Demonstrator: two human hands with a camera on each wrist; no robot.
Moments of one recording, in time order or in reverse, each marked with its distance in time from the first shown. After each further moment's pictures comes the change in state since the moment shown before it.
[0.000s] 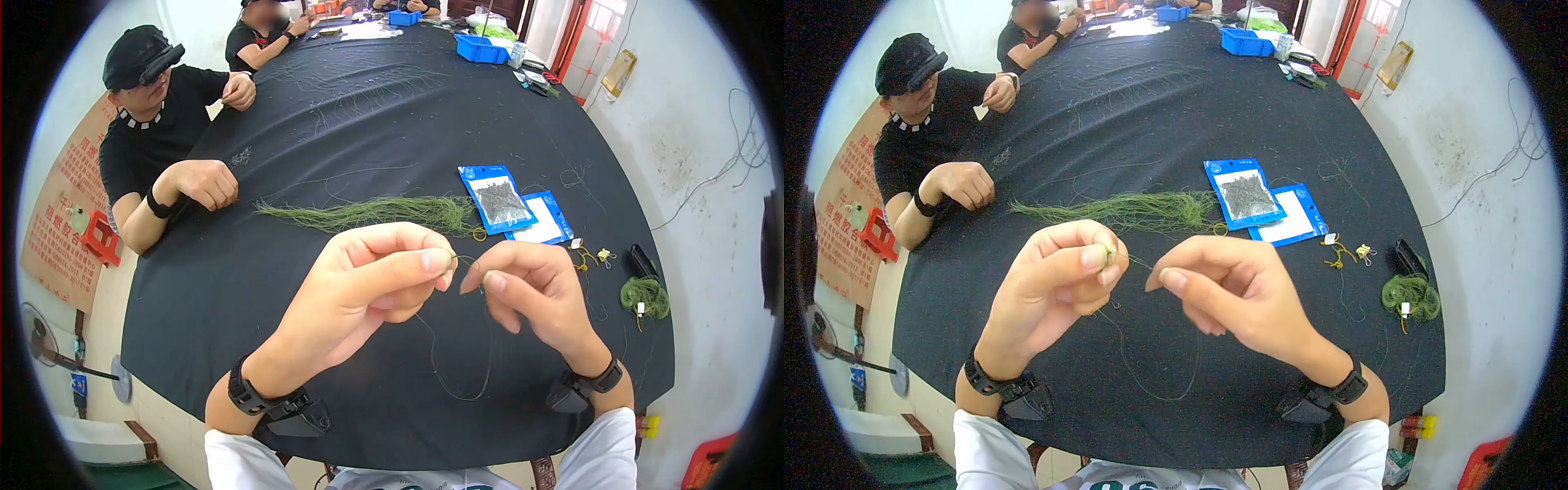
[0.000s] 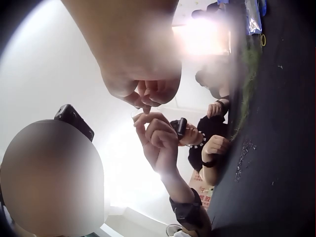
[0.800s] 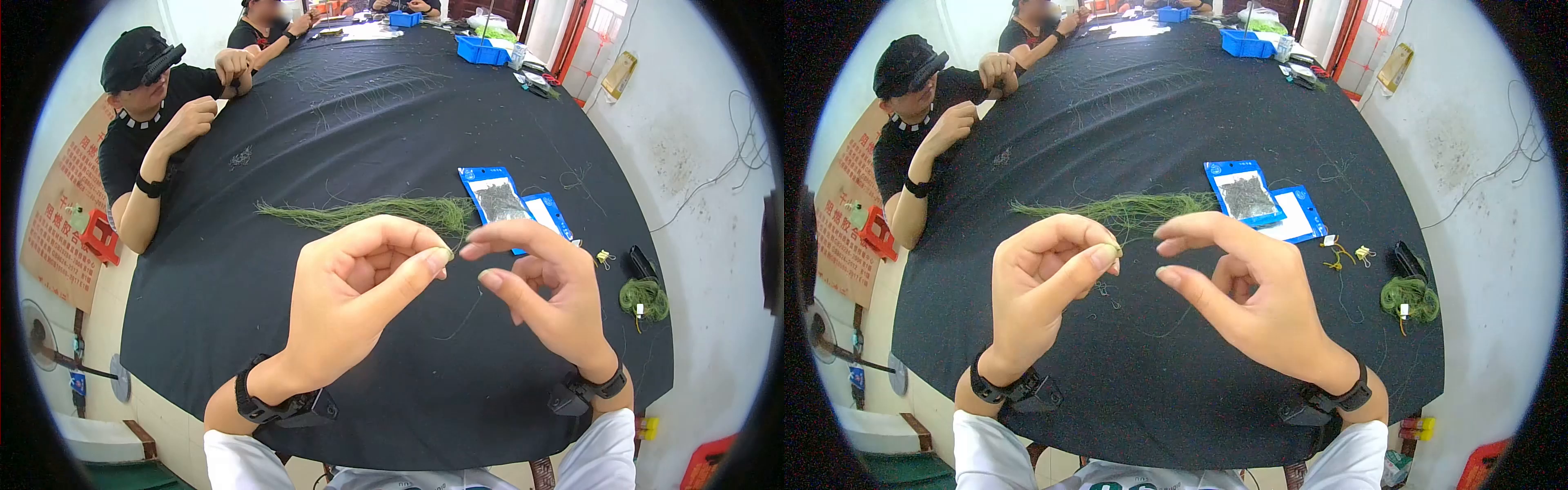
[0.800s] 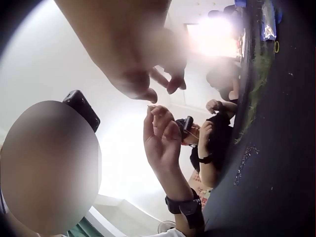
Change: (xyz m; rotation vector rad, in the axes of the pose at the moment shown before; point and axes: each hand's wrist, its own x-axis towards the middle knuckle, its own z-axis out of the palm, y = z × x) left_hand -0.004 -0.009 0.012 0.386 0.233 0.398; right_hand -0.002 -0.018 0.006 -0.443 0.237 -0.075
